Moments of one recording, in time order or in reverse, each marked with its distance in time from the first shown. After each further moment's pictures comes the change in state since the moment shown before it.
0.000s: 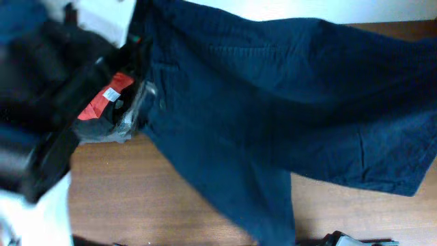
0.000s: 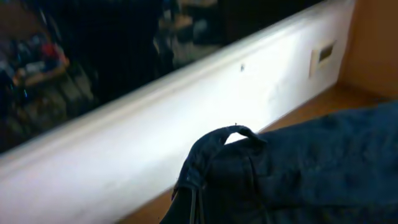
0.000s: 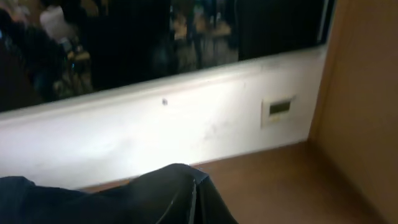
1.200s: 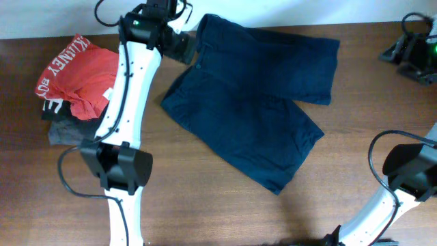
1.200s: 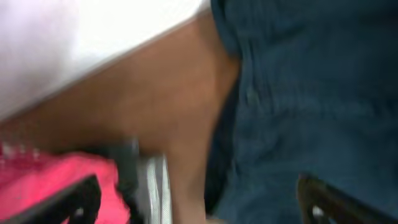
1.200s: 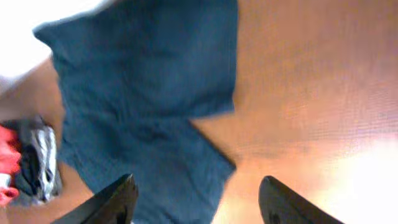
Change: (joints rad) left arm 0.054 0.656 0.008 -0.138 -0.248 -0.035; right arm 0.048 0.745 -0.100 -0.259 -0.045 -0.097
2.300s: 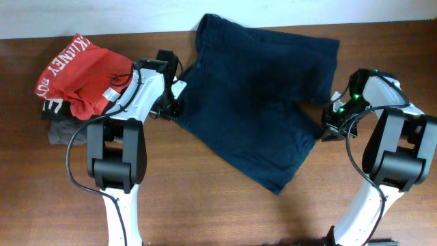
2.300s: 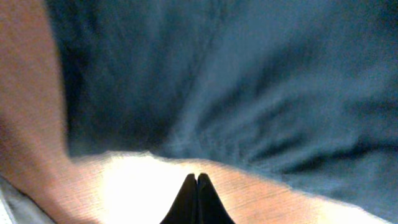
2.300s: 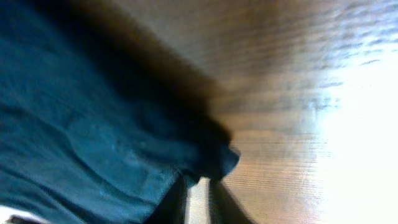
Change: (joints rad) left arm 0.059 0.009 -0.700 0.113 0.093 -0.034; right arm 0.221 0.004 -0.984 0.455 0.175 0.001
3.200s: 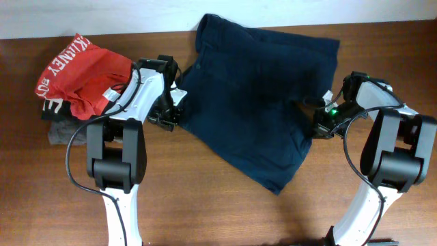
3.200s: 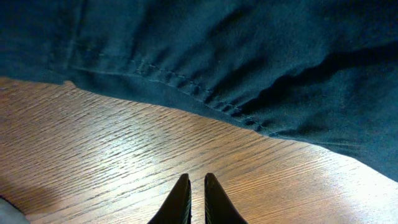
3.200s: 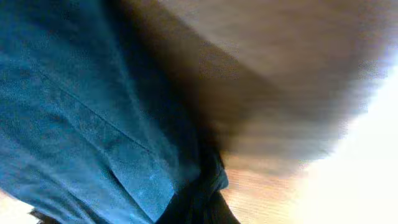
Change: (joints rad) left arm 0.003 0.000 0.007 -0.118 0.080 -0.004; right arm 0.026 -0.016 -0.087 0.119 -0.124 0.010
